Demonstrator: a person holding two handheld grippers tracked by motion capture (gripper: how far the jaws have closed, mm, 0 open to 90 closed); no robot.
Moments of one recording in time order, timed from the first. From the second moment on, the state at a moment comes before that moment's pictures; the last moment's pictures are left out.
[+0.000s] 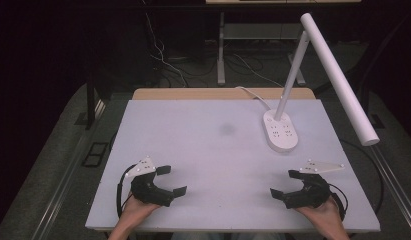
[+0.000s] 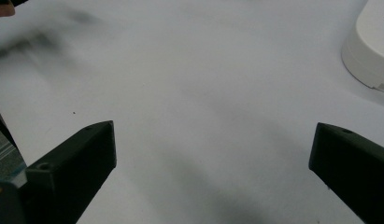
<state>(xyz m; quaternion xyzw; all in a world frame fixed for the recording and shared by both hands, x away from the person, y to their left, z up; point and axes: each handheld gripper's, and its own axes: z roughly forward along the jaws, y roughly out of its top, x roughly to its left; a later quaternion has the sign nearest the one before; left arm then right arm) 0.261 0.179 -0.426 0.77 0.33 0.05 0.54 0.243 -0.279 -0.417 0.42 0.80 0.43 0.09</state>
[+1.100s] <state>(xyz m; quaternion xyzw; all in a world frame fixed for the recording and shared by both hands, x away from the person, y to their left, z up) 0.260 0.180 -0.427 0.77 0.34 0.04 0.53 0.278 -0.264 -0.393 0.40 0.82 0.40 0.09</state>
